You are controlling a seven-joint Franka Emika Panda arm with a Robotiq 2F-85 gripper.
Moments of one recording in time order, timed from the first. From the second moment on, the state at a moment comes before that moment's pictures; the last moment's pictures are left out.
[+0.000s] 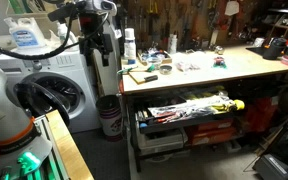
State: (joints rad) arm -0.10 -0.61 -0.10 -2.43 -0.35 1.69 -0.37
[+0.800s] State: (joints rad) arm 0.02 -0.44 0.05 -2.42 -0.04 1.79 0.04
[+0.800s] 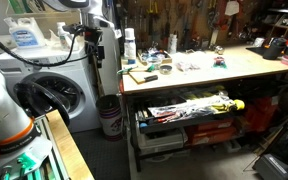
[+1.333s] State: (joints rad) arm 0.03 -0.14 0.15 -2.33 0.04 2.20 0.51
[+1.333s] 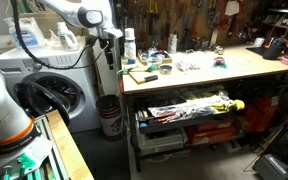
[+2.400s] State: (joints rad) arm 0.06 0.07 0.12 -2.19 -0.08 2.42 0.61
